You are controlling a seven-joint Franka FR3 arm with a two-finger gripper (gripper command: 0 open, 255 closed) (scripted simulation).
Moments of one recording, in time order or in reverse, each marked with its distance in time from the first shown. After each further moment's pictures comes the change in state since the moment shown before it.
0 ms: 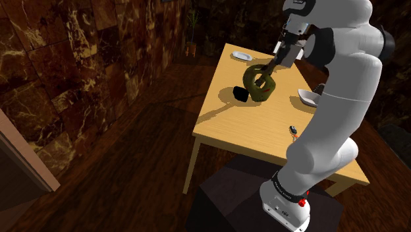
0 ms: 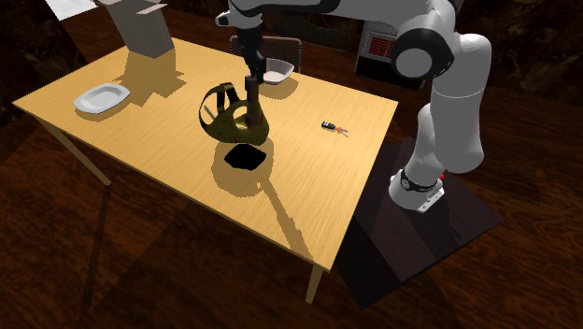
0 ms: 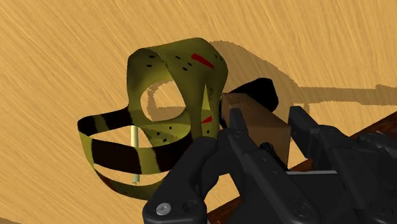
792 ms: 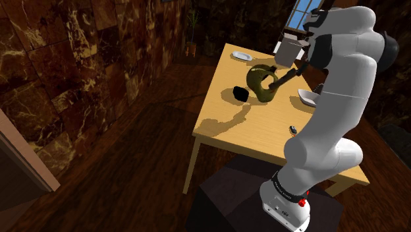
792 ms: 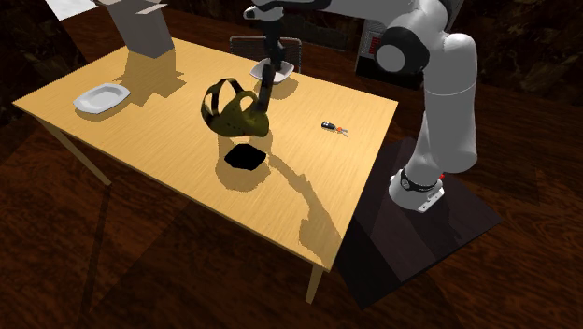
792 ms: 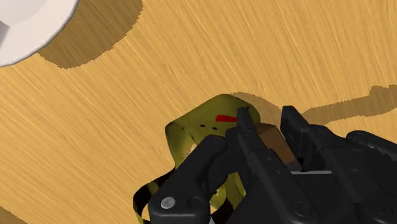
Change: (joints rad) arm -0.200 0.080 -0.064 0.003 0.037 0.040 -0.265
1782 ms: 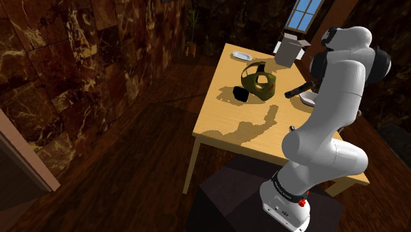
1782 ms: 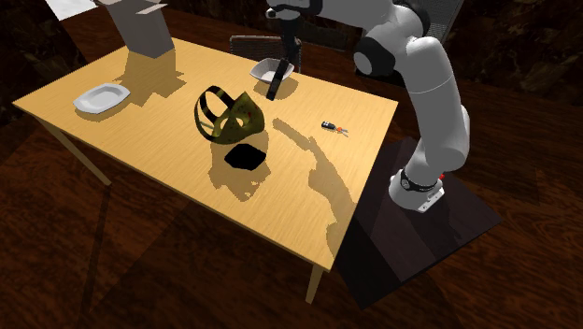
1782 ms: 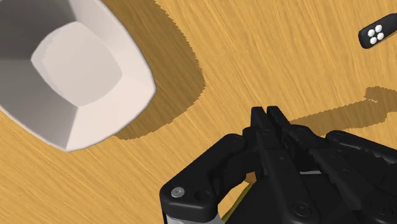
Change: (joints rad) arm -0.286 0.226 -0.010 0.197 0.096 -0.003 -0.249
